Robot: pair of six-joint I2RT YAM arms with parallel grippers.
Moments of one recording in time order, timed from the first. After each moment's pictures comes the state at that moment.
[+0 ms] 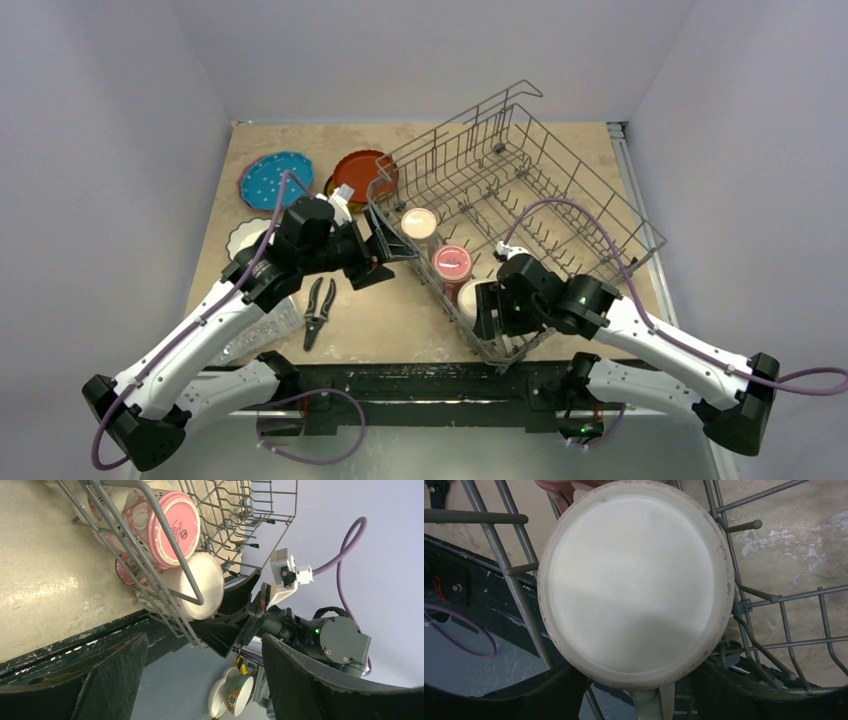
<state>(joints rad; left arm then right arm) -0.66 0.96 1.02 -0.61 0.31 -1.17 0.94 0.91 0.83 -0.93 0.03 0.75</state>
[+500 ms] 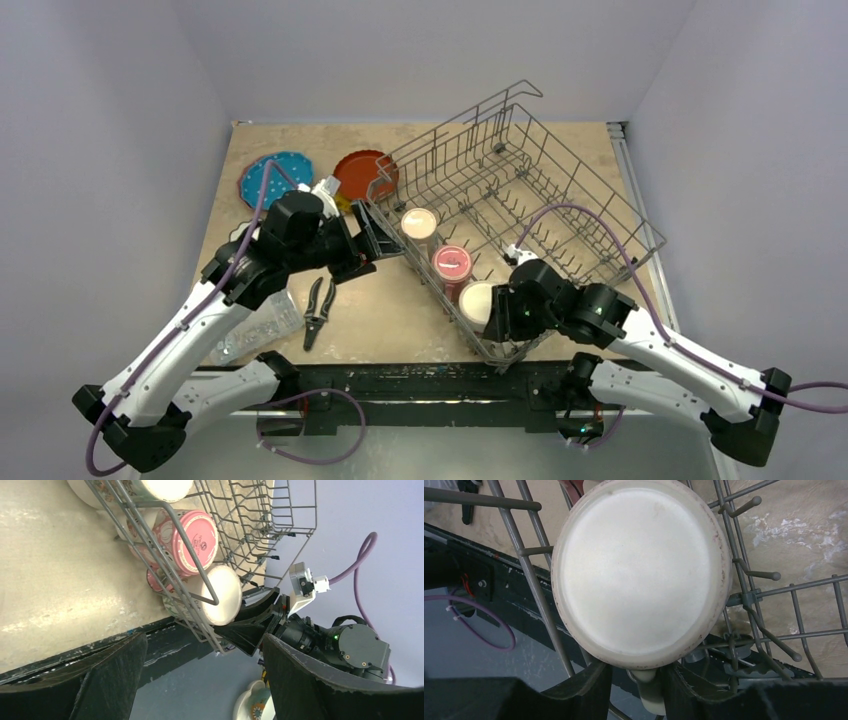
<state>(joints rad) -0.65 0.95 1.15 -0.80 0.20 -1.06 0.94 0.82 0.80 -0.94 0.01 0.80</state>
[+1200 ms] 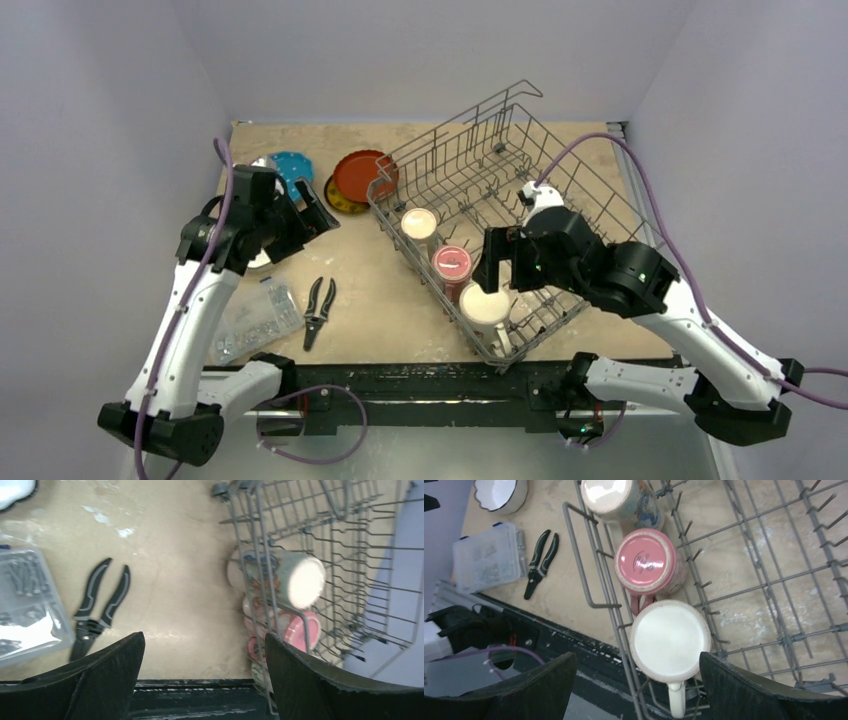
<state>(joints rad) -0.25 1.00 1.29 -1.07 0.06 -0.79 0.94 0.97 1.34 -1.11 0.21 0.70</state>
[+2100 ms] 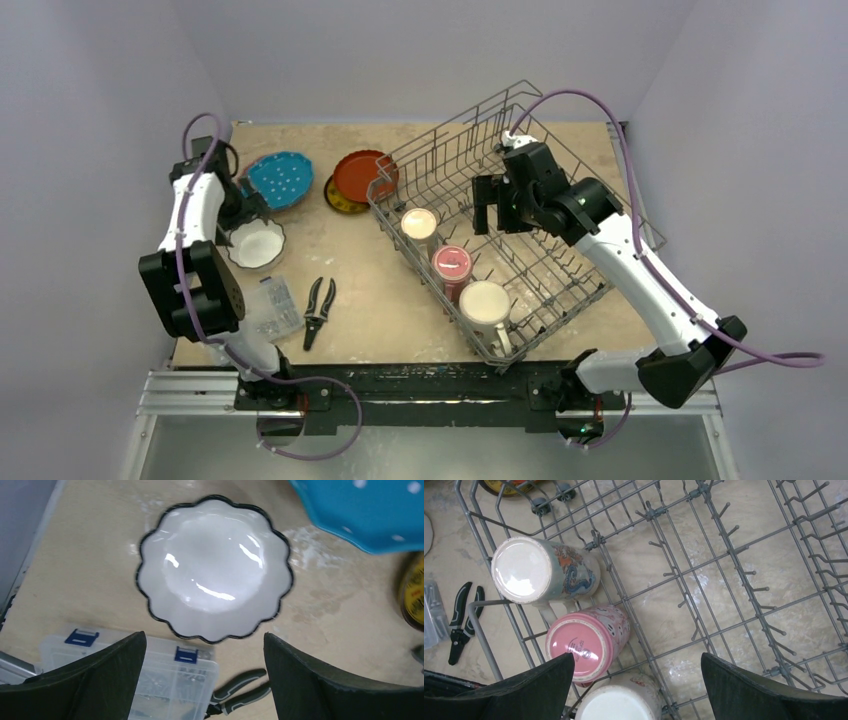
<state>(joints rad) 0.25 1.67 1.43 -0.99 -0.13 -0.40 0.62 1.32 1.51 -1.04 0.19 0.42</state>
